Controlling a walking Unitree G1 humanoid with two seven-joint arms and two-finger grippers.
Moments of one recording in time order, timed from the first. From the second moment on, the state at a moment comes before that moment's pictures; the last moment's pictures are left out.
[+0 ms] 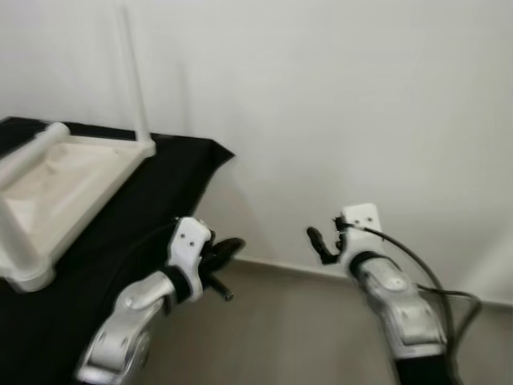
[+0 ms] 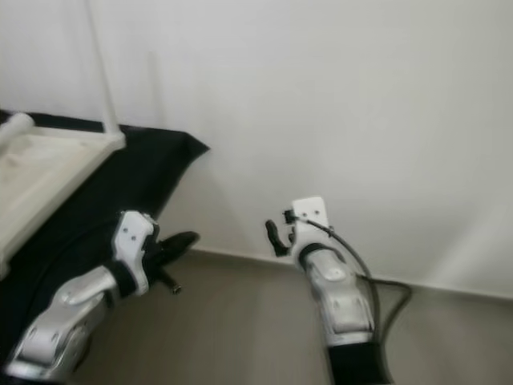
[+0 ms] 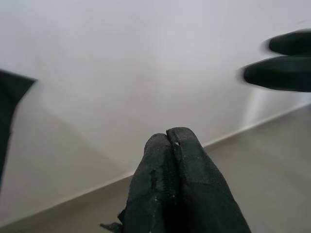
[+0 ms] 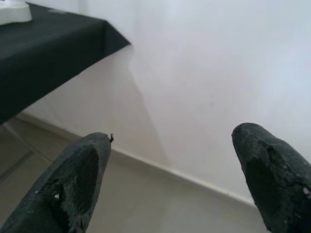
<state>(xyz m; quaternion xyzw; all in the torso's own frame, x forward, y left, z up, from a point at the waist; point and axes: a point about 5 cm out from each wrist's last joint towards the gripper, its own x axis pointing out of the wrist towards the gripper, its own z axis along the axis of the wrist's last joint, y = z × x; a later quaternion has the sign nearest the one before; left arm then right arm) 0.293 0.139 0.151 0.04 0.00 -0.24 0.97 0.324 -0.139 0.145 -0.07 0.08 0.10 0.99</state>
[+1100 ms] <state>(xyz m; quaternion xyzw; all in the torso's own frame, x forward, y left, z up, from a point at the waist) 0.306 0.161 0.141 0.03 0.01 -0.13 0.99 0.335 -0.120 0.149 -0.04 0.03 0.15 0.99</state>
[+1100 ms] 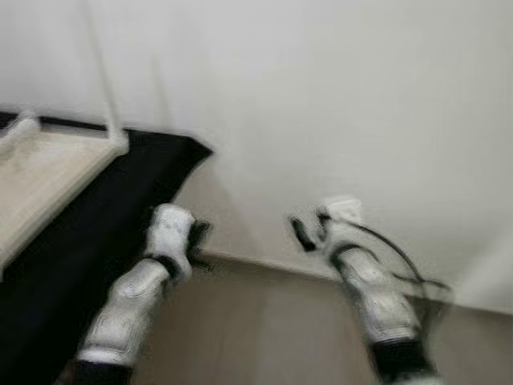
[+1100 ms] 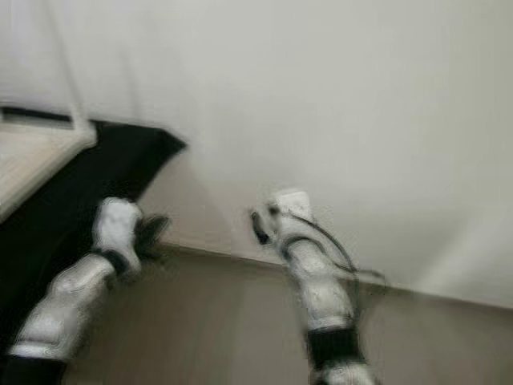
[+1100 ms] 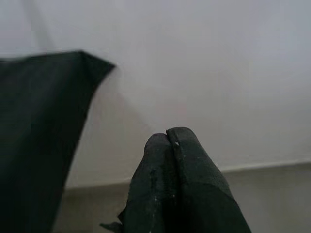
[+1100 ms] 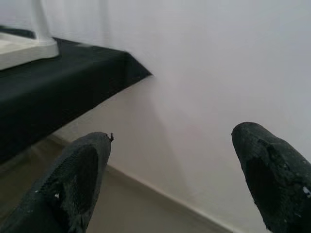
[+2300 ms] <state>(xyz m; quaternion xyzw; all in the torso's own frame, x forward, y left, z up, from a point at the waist) 0.309 0.136 0.148 0.03 -0.02 -0.18 0.98 0.327 -0.123 0.141 -0.08 0.03 0.30 0.95</state>
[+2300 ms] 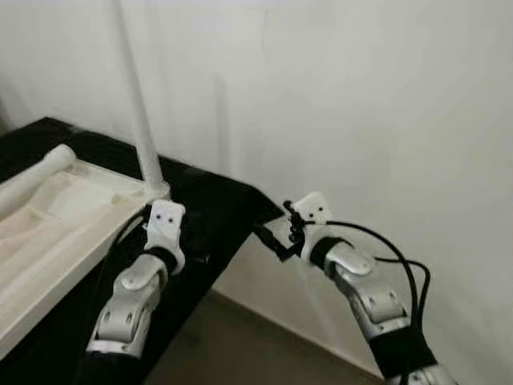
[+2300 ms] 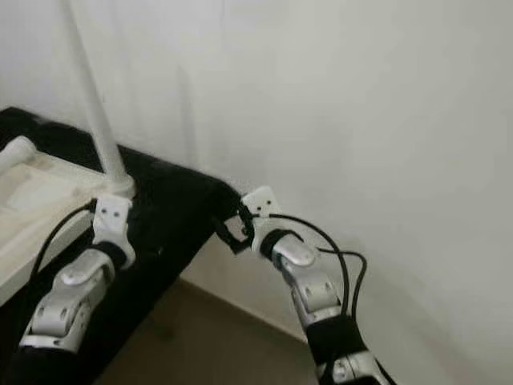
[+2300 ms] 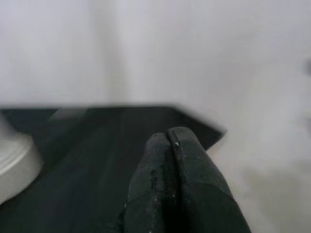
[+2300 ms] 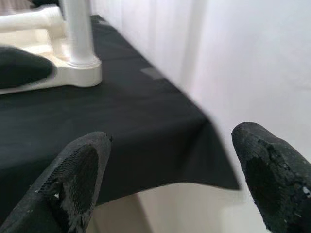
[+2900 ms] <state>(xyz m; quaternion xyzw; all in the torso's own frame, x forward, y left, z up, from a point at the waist) 0.293 0.146 0.146 0.04 -0.01 -0.15 0.99 0.321 -0.110 0.142 -0.08 0.02 0.39 0.92</state>
